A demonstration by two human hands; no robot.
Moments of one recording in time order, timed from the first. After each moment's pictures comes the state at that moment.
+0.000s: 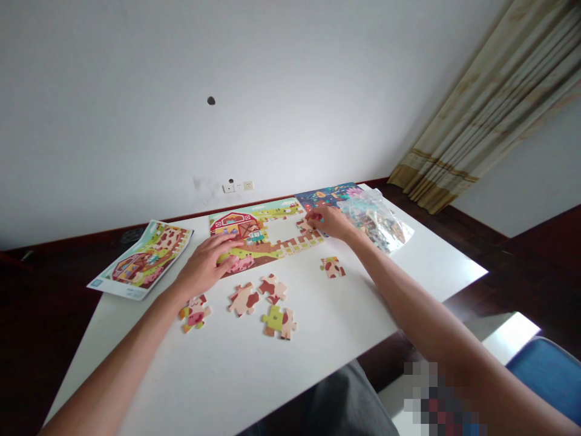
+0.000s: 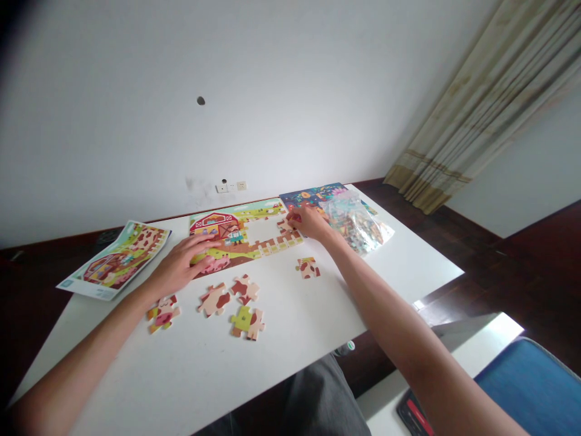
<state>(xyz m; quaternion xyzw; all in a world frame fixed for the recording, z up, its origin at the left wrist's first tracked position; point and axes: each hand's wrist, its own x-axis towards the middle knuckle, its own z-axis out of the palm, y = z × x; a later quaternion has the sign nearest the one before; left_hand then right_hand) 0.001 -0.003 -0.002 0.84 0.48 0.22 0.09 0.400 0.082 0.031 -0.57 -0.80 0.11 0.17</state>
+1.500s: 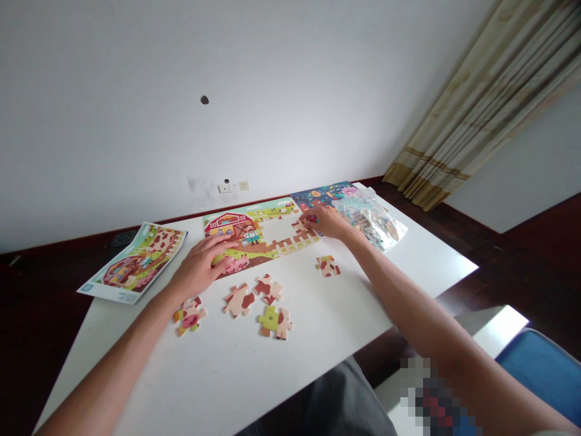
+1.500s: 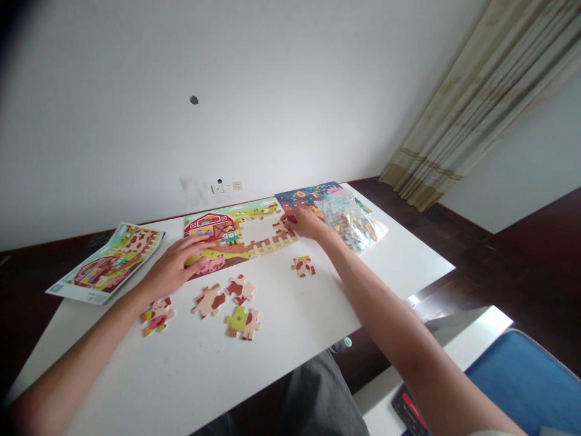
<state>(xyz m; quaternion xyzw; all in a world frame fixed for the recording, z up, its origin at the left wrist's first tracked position) 0.000 -0.002 -0.002 0.85 0.47 0.21 0.09 0.399 0.075 0.041 -0.55 -0.82 0.11 0.14</state>
